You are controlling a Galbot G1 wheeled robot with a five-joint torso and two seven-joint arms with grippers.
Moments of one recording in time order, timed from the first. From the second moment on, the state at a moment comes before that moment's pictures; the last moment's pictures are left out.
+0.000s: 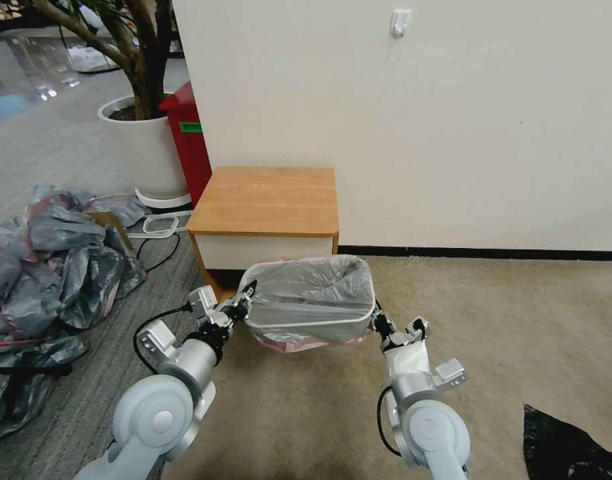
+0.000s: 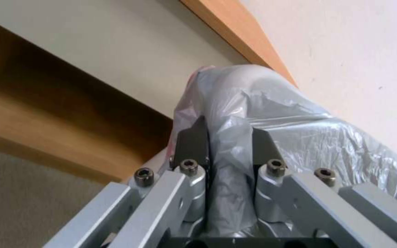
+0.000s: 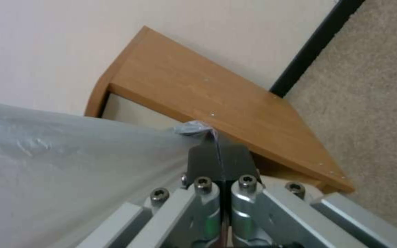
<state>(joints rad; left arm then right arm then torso) 1.41 -1.10 -0.38 -2.22 -1.18 0.24 -0.35 -1.45 1.52 0.38 1.93 1.02 -0.06 0.12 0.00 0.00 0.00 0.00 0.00</state>
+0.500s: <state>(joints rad) 1.40 -1.09 -0.40 -2.18 -1.15 0.25 -0.35 -1.56 1.49 0.41 2.10 1.01 -0.08 0.09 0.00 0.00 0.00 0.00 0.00</state>
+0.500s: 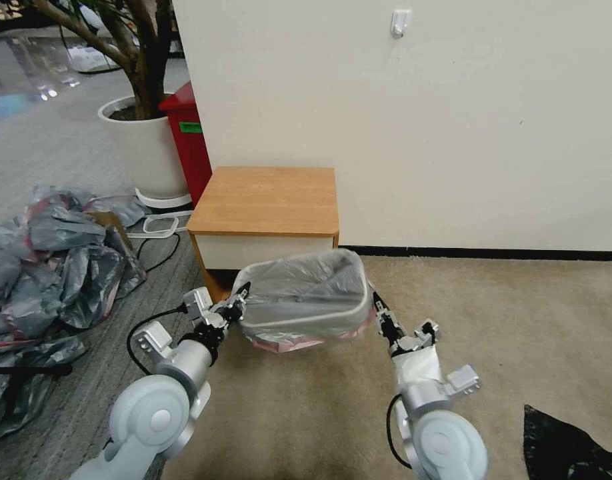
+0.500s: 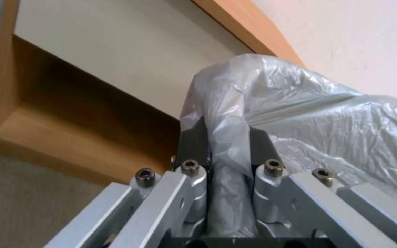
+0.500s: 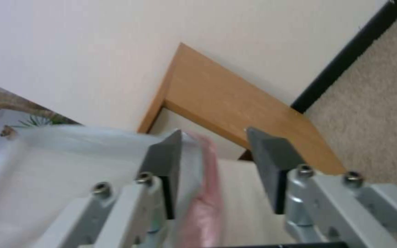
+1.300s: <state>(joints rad) 1.40 -1.06 -0.38 -2.15 -0.97 0.26 -0.31 -1.42 1.17 0.39 2.35 0.73 -0.32 0.04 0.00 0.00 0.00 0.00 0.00</state>
